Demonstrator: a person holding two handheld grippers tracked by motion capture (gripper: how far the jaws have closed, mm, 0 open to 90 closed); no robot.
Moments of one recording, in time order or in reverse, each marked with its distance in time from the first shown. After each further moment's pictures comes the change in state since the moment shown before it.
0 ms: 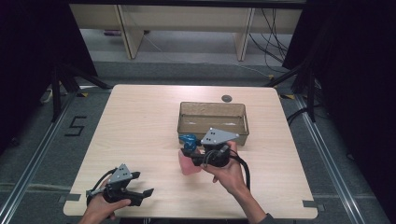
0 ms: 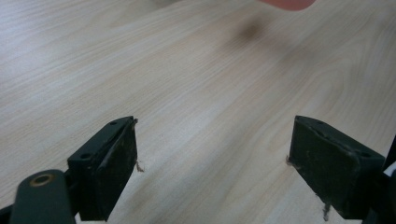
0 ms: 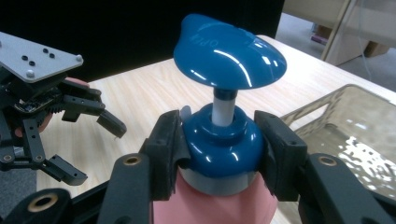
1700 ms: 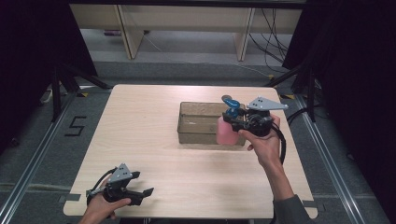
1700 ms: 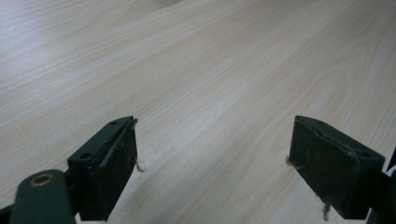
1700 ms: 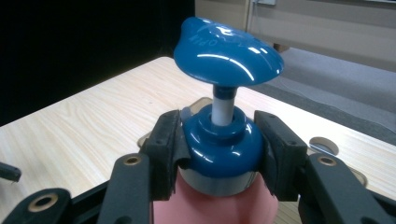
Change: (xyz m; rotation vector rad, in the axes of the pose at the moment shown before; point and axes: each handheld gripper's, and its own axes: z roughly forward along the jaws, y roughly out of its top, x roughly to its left) left arm 0.000 -0.001 0.002 -0.016 0.004 -0.011; right arm -0.094 0.031 -0.076 -0.070 -0.281 0.088
